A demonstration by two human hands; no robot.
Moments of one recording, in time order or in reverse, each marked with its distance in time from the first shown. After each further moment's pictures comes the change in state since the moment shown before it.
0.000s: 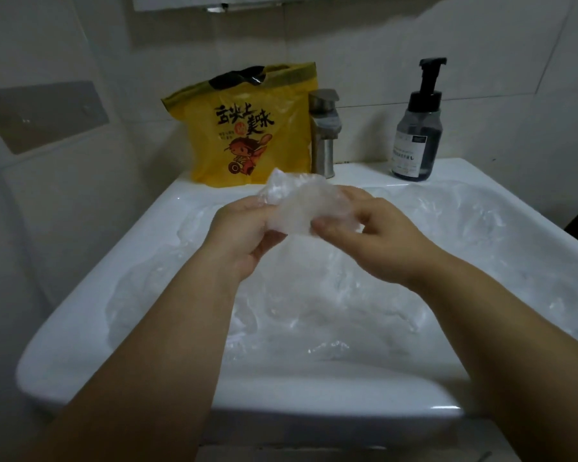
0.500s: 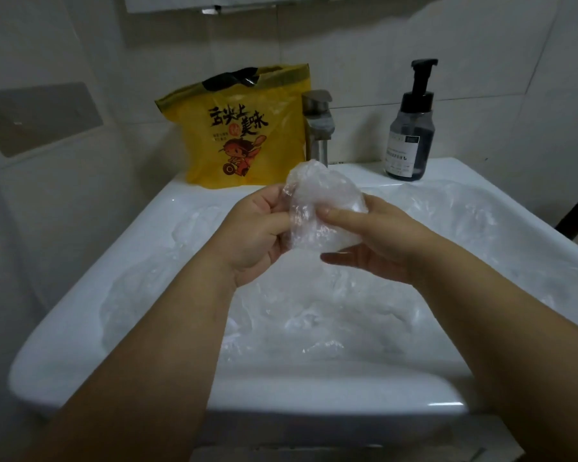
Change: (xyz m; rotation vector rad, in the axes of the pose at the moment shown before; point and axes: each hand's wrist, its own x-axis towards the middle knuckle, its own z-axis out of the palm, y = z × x) left_hand -0.014 0.000 0.009 0.057 -0.396 0.115; right_hand 0.013 0.020 -0.006 0.783 -0.001 0.567
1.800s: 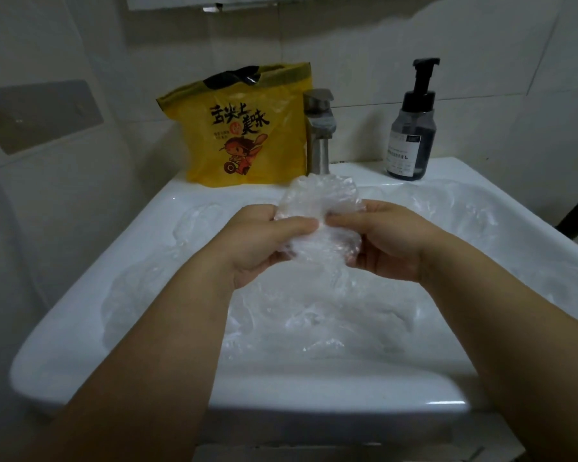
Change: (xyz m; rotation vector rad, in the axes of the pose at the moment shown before) left_hand 0.000 -0.001 -0.004 0.249 0.117 -0.169; right_hand -0.008 -0.004 0.002 0.030 -0.053 -0.020
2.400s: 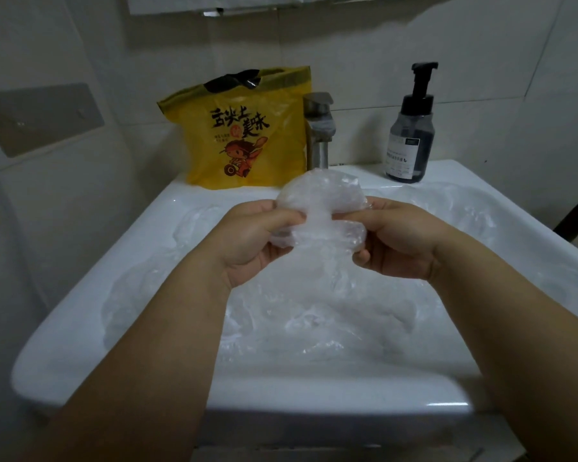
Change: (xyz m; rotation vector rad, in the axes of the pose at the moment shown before) left_hand 0.005 0.001 -0.006 -0.190 0.000 -0.008; right_hand -0.004 -0.009 -0.006 0.068 -0.117 0.035
